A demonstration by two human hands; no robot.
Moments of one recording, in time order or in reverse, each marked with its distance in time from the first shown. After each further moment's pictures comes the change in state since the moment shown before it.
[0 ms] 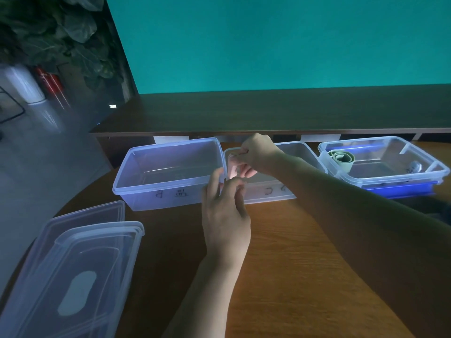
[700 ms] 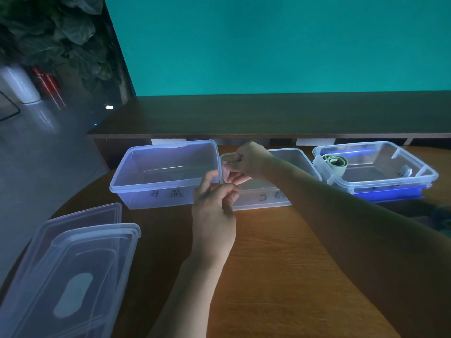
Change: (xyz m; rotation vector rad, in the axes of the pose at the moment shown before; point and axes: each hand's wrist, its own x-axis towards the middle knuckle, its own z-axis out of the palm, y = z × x) left_hand 0.011 -0.008 -0.016 -0.178 -0.052 0.049; right_hand -0.012 -0.009 0.005 0.212 -0.113 0.106
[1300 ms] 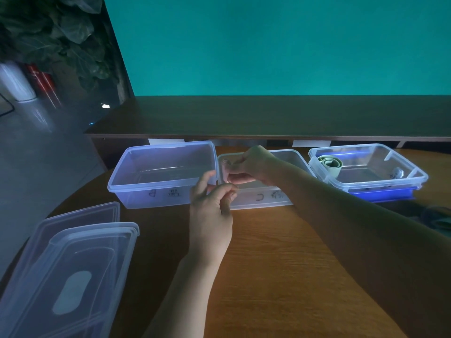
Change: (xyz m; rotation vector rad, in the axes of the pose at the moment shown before) left_hand -0.002 -0.007 0.002 -0.008 -0.004 -0.004; right_hand -0.006 0.004 -0.006 0.179 0.003 0.134
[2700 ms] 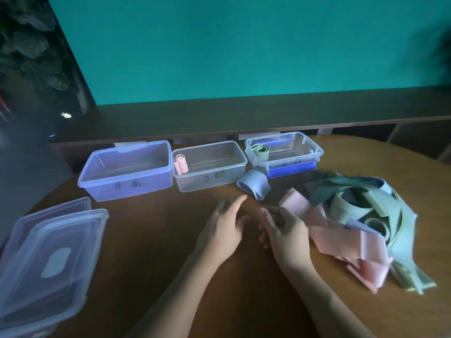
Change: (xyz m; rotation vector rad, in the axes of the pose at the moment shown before) left_hand -0.091 0.091 0.032 0.050 -0.550 0.082; right_hand -0.246 0.157 -0.018 0.125 0.723 -0.248
